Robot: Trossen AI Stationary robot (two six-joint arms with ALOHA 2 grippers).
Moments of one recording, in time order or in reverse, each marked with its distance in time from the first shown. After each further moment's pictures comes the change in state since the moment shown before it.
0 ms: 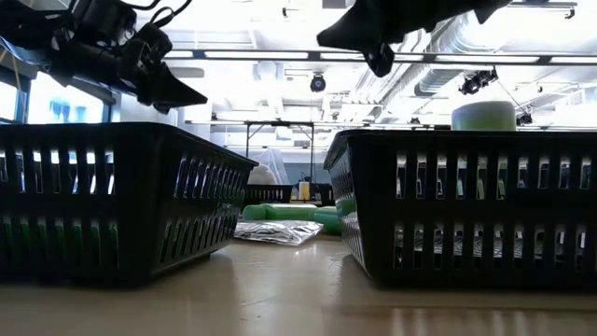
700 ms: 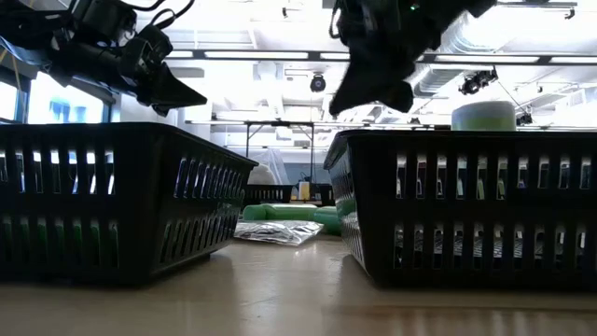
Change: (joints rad) left arm 0.000 0.001 0.000 -0.003 -0.003 -0.046; right arm 0.080 0.198 0.176 -0.444 0.105 0.331
